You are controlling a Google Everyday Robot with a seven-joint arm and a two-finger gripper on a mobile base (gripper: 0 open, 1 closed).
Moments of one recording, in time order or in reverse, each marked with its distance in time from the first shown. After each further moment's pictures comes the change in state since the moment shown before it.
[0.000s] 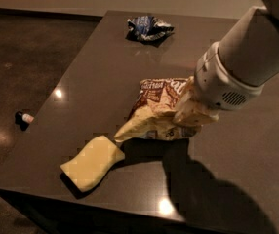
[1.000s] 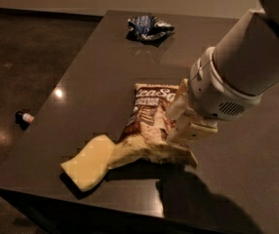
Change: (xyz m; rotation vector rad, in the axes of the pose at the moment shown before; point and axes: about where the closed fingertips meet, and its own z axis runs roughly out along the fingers) arm -0.015 0.024 -0.005 -0.001 -0.006 -0.041
